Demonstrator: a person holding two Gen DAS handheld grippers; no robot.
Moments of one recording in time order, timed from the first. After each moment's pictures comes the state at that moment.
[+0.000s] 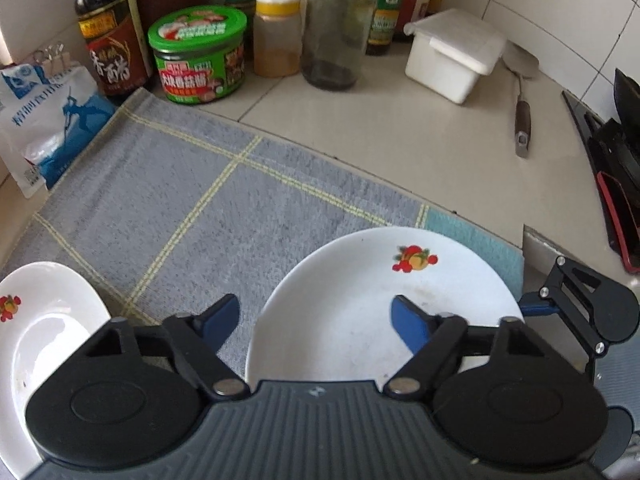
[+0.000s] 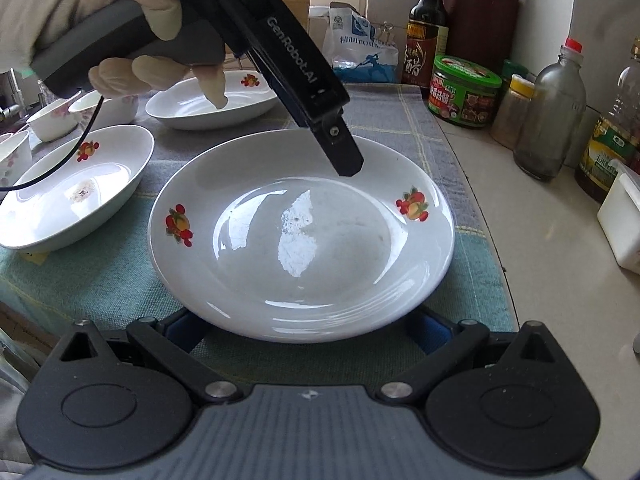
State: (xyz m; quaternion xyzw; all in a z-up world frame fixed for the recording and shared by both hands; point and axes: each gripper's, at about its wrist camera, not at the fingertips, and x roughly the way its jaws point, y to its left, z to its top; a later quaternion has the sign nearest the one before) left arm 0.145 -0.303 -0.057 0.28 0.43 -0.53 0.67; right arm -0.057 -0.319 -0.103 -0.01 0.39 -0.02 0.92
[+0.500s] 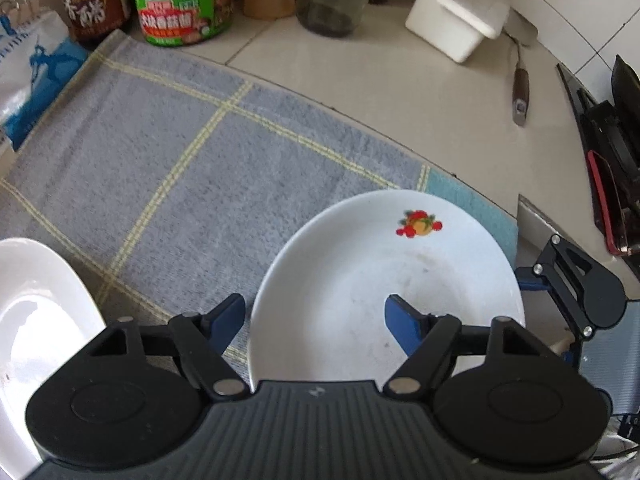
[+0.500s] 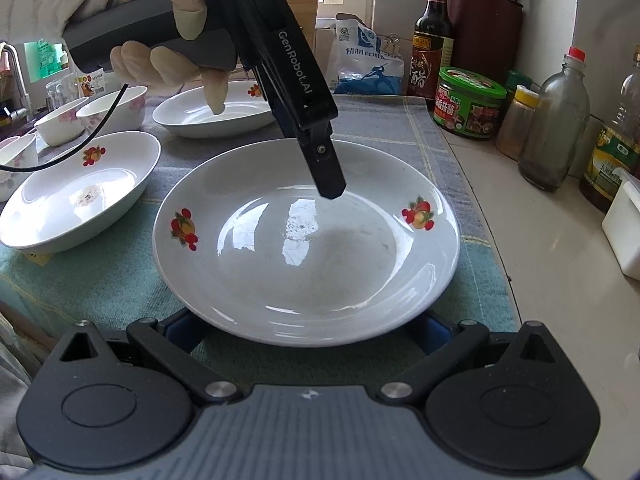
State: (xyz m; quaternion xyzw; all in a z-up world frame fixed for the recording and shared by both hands) left arm 0.166 -0.314 -0.071 0.30 0.51 -0.53 0.60; right arm -0.056 -0.319 -0.104 -0.01 0.37 -0.01 0.93
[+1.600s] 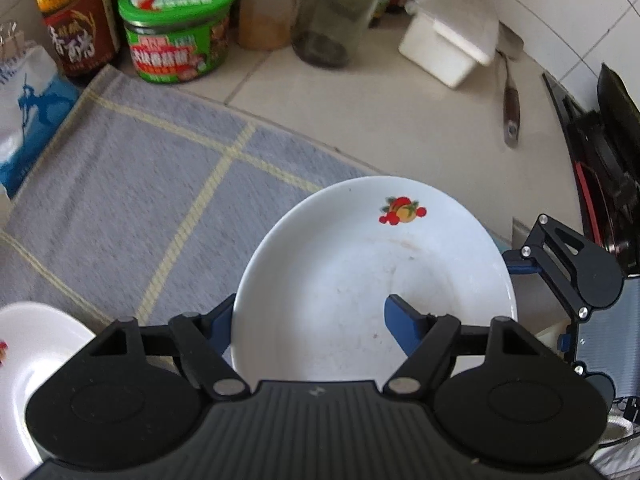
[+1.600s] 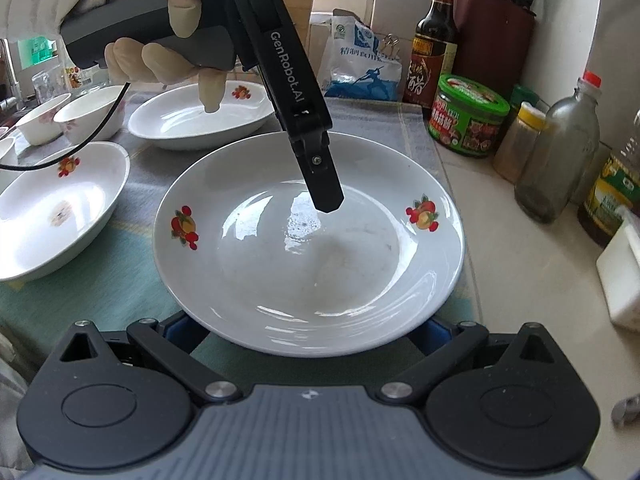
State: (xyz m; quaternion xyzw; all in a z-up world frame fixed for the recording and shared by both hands) left arm 0.194 -0.331 -0.063 0.29 0.49 -0.57 0.60; right arm -0.019 -0.341 -0.088 -0.04 0.39 -0.01 0.92
